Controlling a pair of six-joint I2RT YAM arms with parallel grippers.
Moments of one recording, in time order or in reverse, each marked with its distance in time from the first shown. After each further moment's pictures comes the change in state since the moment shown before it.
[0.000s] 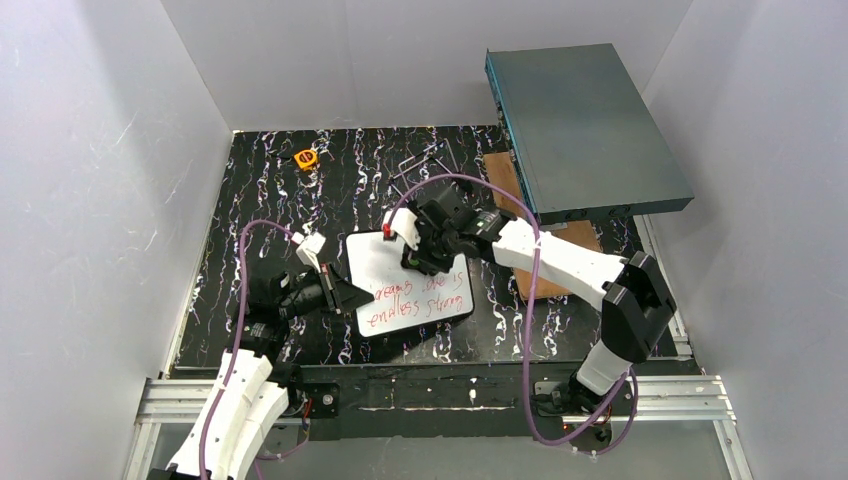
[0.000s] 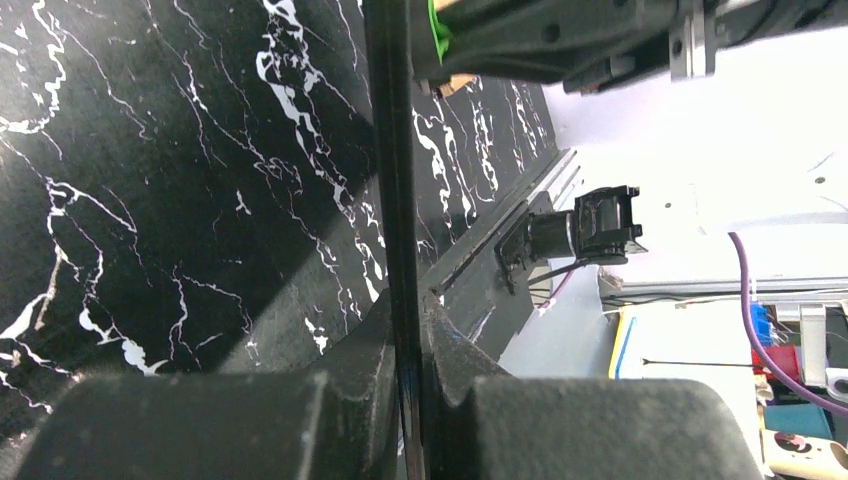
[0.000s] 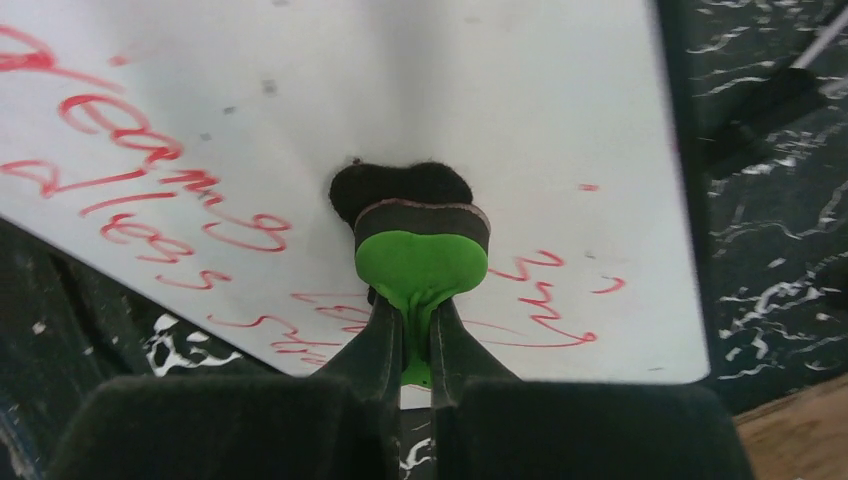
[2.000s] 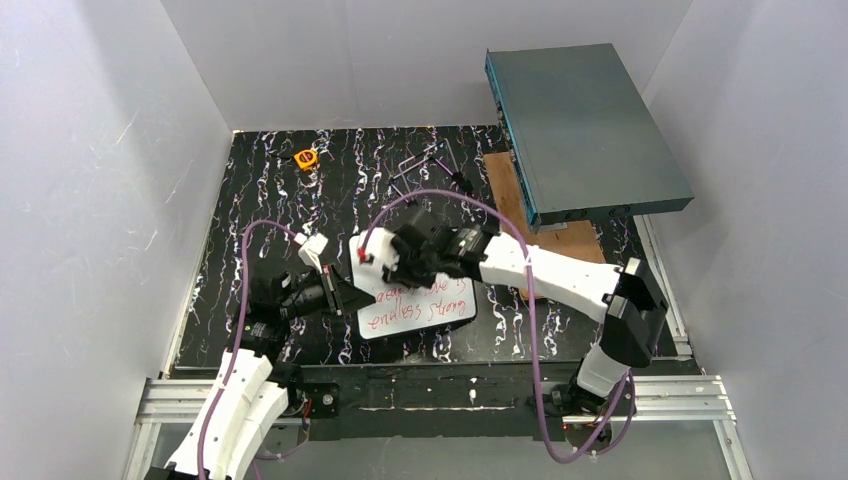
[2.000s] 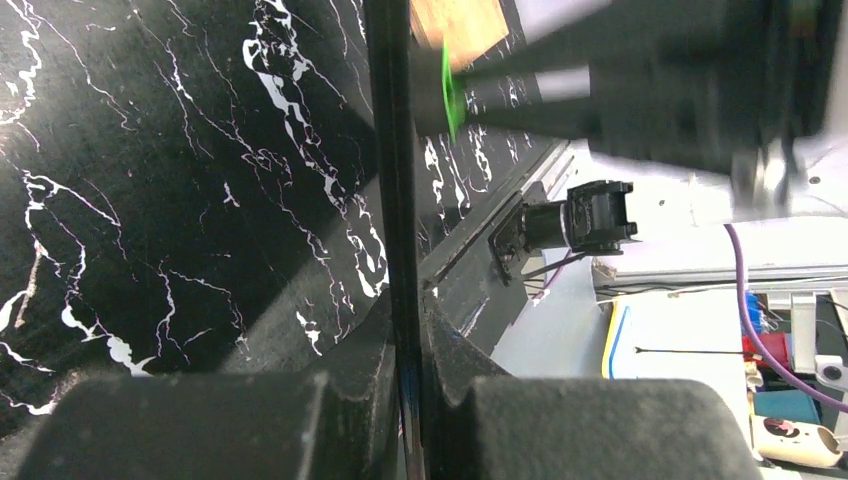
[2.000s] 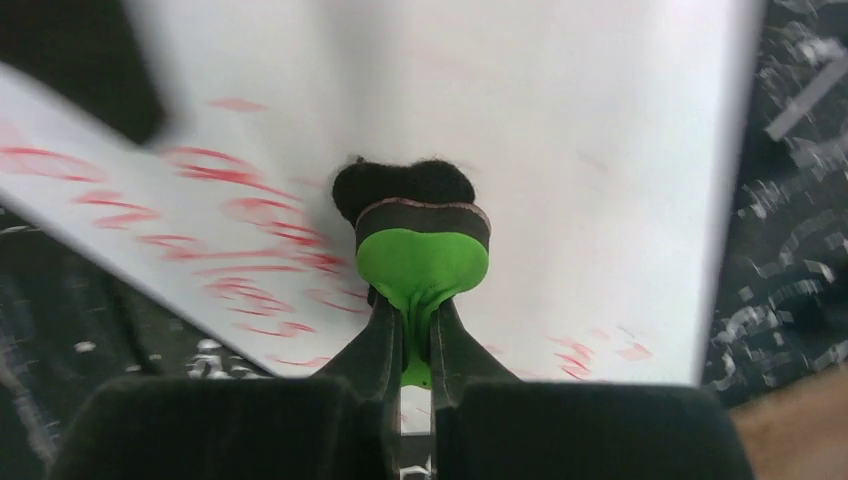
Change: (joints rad) left arm -0.017 0.006 0.000 -0.015 0.017 -0.008; right arm 0.135 -0.001 0.045 -0.036 0.136 0.039
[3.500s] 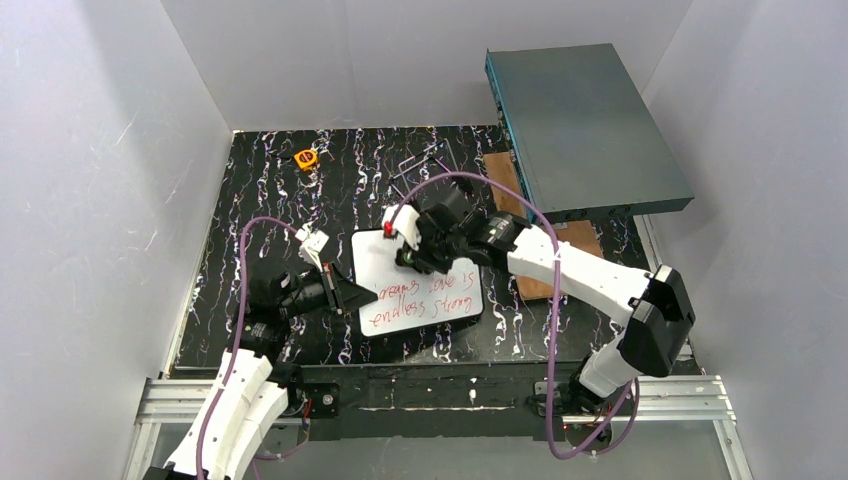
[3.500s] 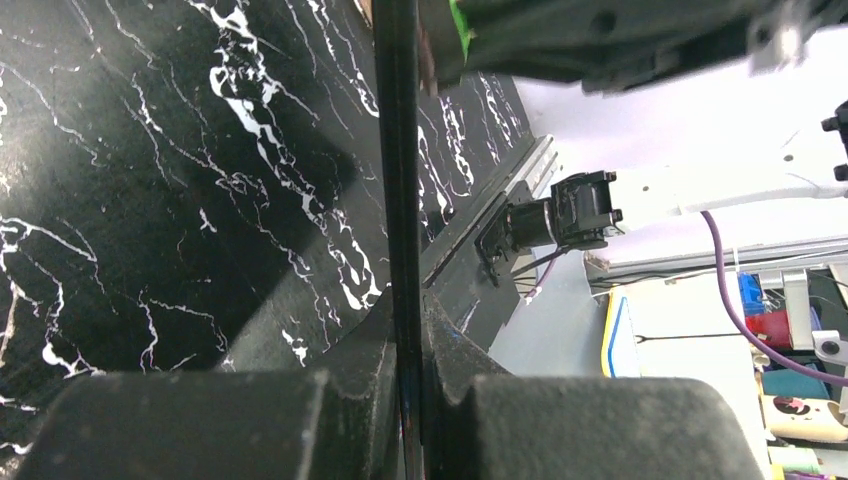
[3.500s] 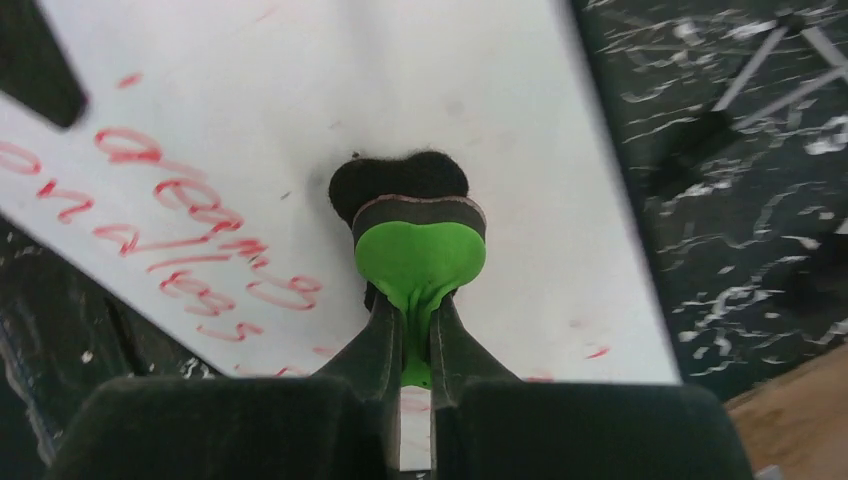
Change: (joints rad) left arm -0.010 0.000 0.000 0.055 0.021 -0.009; right arm -0.087 -0.120 -0.122 0.052 -0.106 0.014
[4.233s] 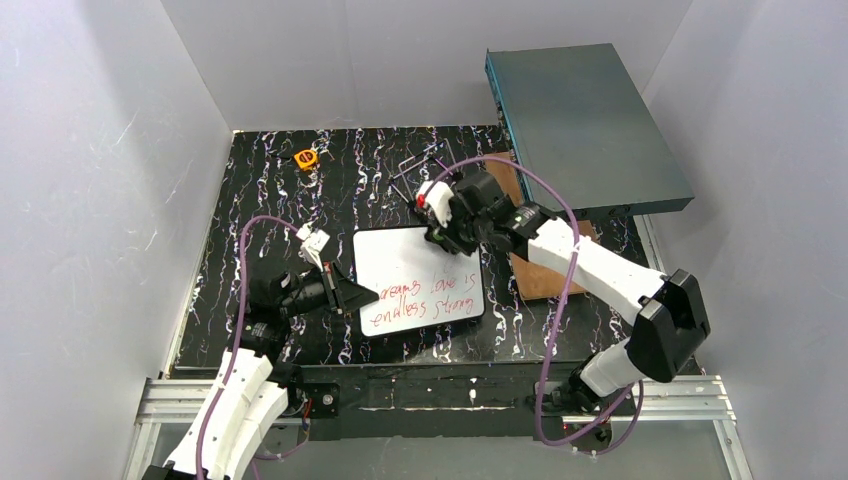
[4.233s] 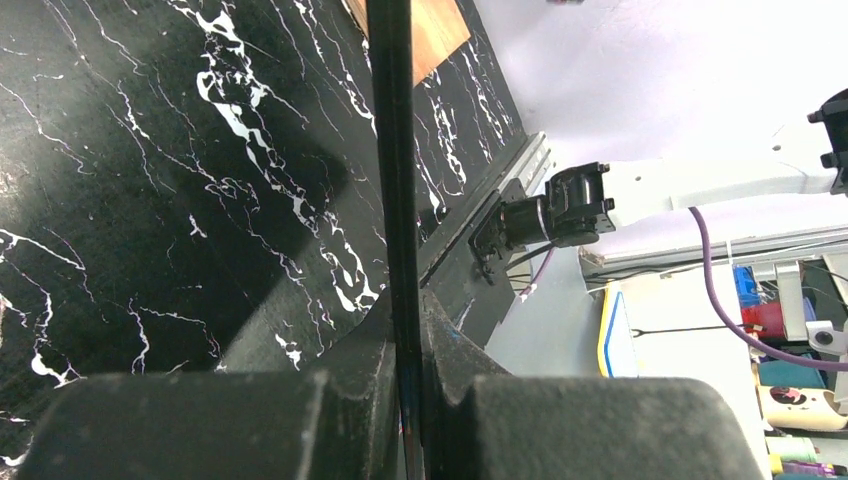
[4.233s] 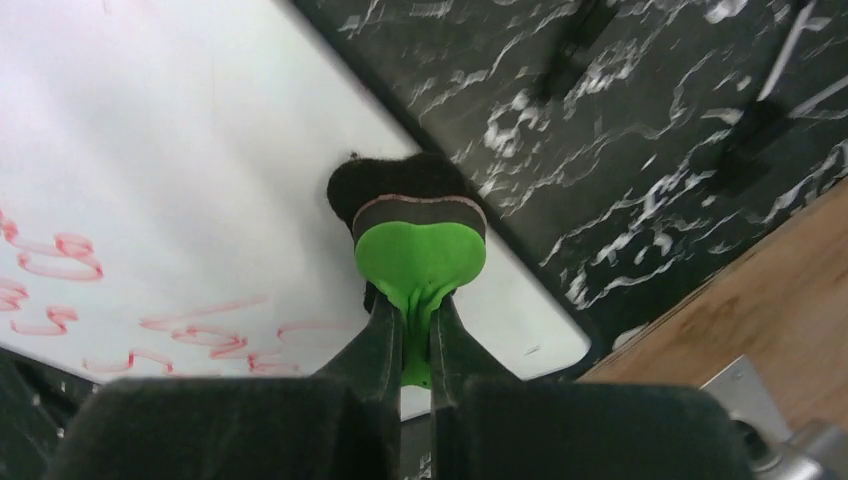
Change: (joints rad) left arm -0.005 0.002 0.000 0.042 0.018 -0.005; right arm -0.161 -0.018 0.014 0.047 0.023 0.024
